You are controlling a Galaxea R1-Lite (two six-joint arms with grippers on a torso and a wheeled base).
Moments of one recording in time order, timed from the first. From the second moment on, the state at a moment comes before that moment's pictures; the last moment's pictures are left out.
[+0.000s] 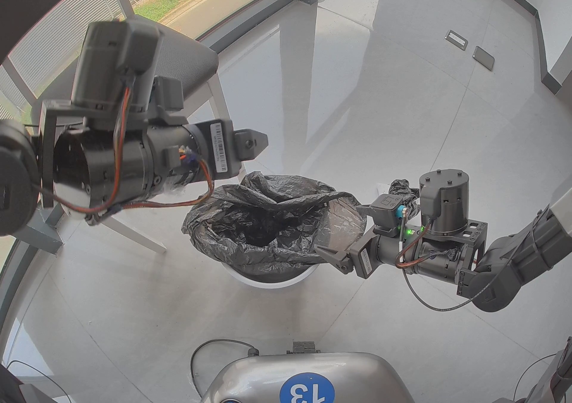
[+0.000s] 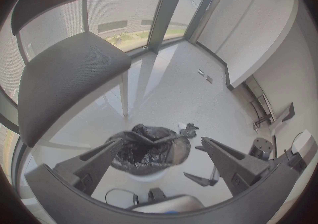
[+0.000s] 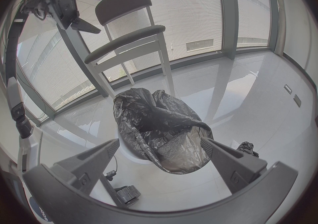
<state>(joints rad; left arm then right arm) -0.71 1.57 -1.26 0.08 0.32 -0.36 0.62 1.93 -0.78 -0.80 0.06 -0.18</state>
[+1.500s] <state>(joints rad) -0.84 1.34 -1.33 0.51 -0.08 -0.51 0.69 1.87 -0.68 -0.81 0.05 -0.12</state>
